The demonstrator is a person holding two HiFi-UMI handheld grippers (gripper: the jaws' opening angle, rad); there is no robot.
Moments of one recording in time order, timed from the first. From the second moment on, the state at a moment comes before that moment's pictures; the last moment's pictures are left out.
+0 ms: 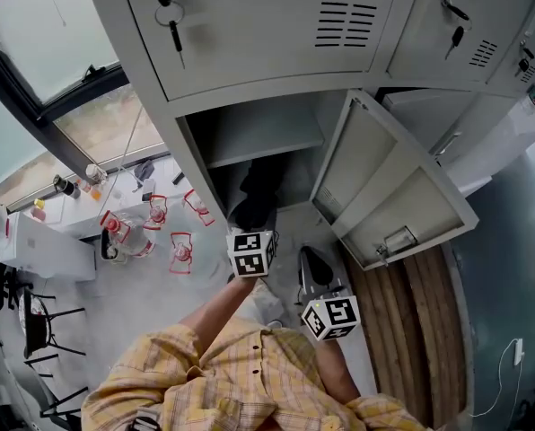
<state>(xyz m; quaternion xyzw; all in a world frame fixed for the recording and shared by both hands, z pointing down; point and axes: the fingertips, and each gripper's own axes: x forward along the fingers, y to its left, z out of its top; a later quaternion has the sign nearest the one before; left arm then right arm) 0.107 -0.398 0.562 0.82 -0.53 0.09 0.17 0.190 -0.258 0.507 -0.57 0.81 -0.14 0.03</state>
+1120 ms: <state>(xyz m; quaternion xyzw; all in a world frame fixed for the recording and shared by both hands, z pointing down) 0.111 -0.468 0.608 0.78 -0.58 0.15 0.18 0.200 -0.267 0.521 -0.58 0.80 -0.16 0.03</state>
